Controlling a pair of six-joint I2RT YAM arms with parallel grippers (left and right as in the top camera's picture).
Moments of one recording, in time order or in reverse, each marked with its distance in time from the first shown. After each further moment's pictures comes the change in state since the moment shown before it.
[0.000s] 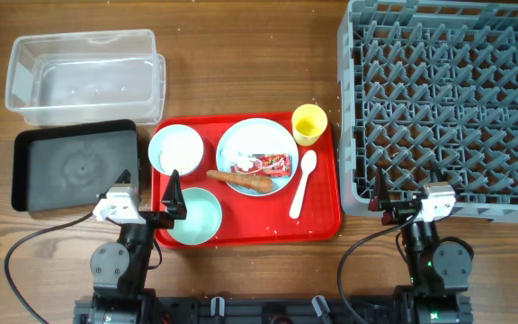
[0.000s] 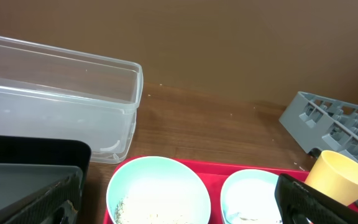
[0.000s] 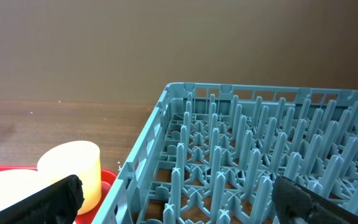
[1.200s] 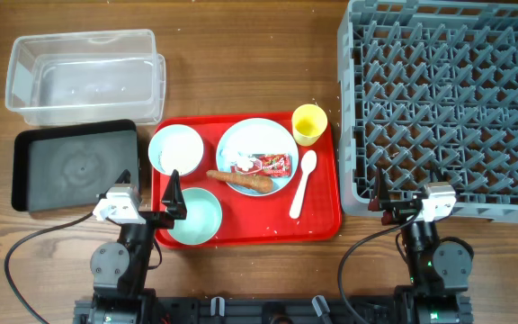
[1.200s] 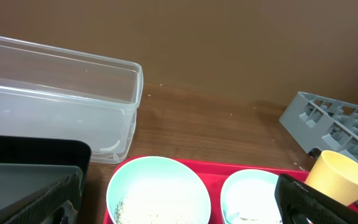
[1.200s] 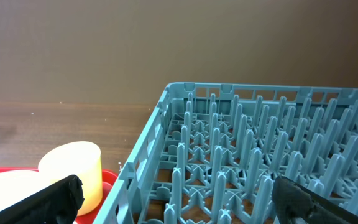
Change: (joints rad) left arm 0.000 0.000 0.000 0.000 0.000 0.000; right arm 0.000 0.000 0.000 0.000 0.000 0.017
